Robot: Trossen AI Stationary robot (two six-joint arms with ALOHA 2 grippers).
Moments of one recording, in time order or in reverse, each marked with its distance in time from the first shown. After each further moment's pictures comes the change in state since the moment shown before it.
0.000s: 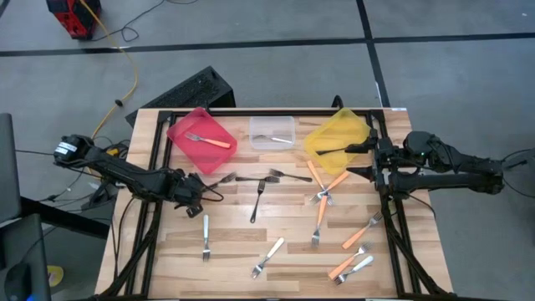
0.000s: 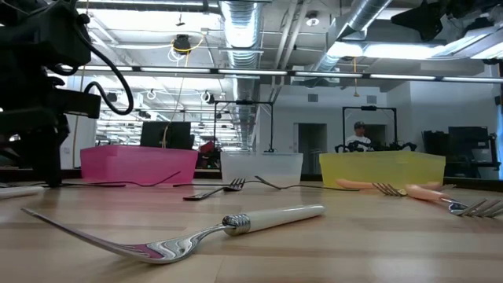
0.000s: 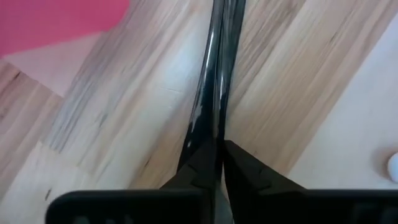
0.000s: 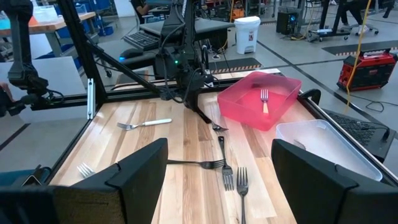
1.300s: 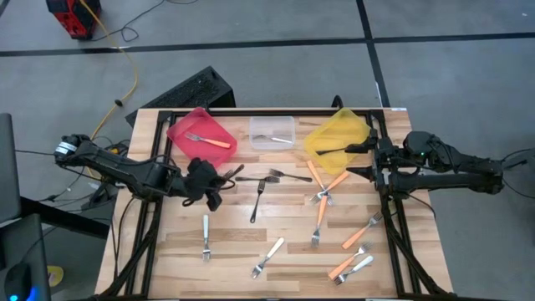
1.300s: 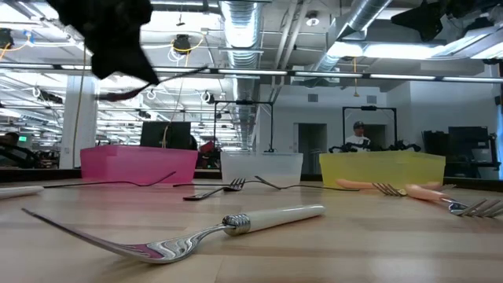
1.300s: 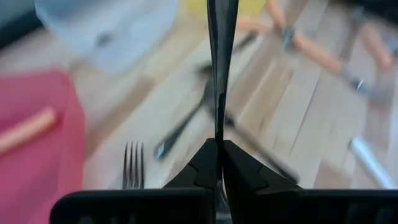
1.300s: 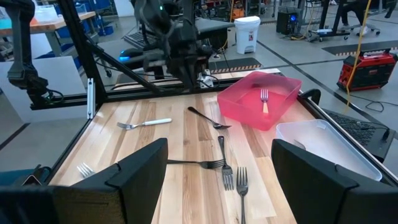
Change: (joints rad) left arm 0.000 -0.031 0.359 0.212 -0.308 0.144; right arm 0.000 0.000 0.000 -0.001 0.000 -0.002
